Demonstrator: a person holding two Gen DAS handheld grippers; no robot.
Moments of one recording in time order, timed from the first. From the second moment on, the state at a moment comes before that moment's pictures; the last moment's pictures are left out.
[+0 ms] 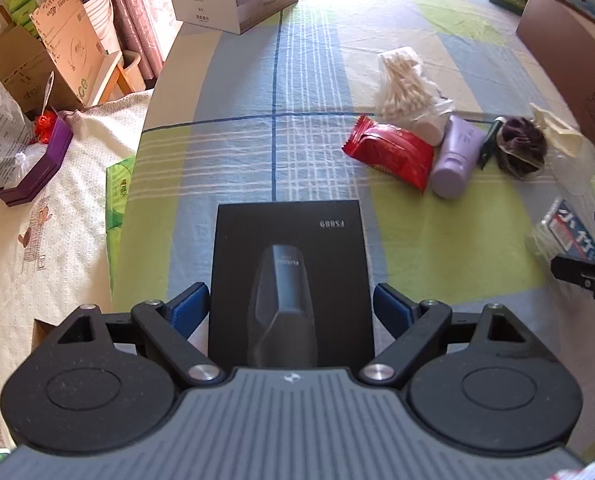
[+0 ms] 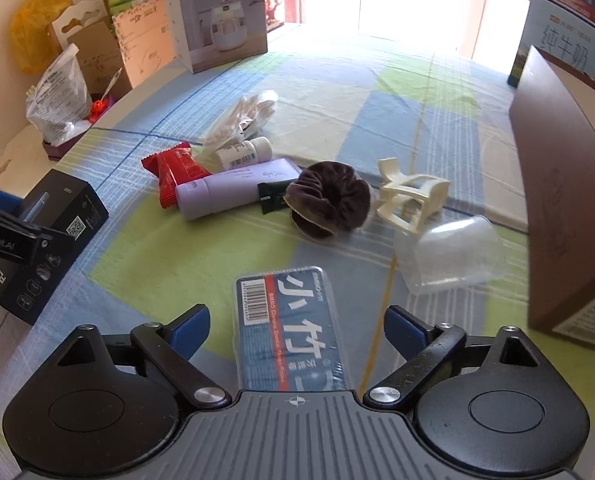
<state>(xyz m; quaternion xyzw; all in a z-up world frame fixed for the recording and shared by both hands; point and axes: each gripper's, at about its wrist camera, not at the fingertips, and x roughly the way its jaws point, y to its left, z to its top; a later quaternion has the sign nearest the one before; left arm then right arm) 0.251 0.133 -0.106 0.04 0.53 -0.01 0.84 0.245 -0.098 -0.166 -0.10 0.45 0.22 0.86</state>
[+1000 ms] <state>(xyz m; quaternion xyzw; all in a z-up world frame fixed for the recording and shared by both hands) 0.221 -0.023 -0.040 0.06 0.48 -0.15 0.86 0.206 -0.245 -0.100 0.03 0.44 0.15 0.88</state>
